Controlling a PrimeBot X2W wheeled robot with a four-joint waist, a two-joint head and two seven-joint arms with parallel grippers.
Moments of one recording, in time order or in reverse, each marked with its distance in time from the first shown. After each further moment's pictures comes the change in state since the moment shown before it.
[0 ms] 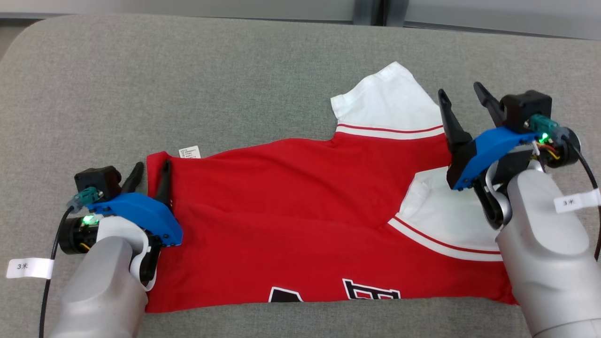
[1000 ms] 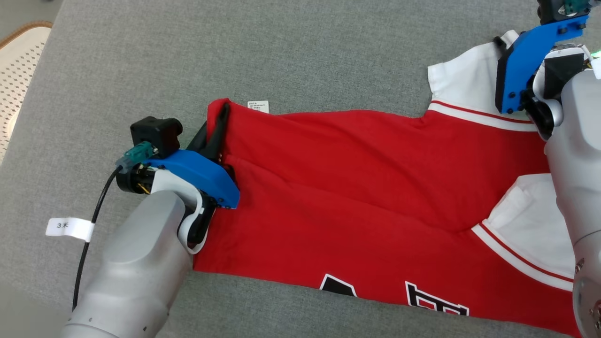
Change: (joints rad) left arm -0.135 -0.037 -0.320 -0.144 -0.202 0.000 -0.072; right arm -0.425 -0.081 -0.079 0.380 -0.185 0.001 0.374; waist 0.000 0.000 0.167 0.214
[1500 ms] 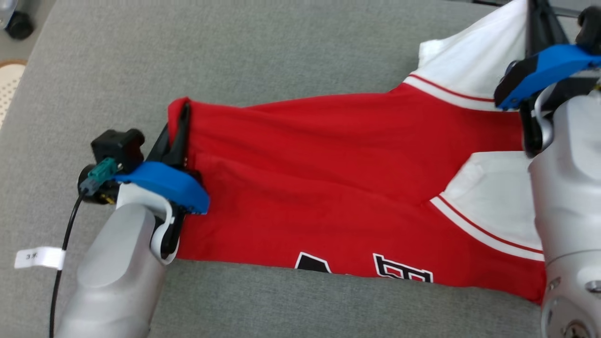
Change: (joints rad) left arm 0.109 0.014 0.264 -0.116 0.246 0.000 0.000; right arm 0.097 0.090 -0.235 -0.124 -0.061 0.000 -0.523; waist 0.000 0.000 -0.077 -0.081
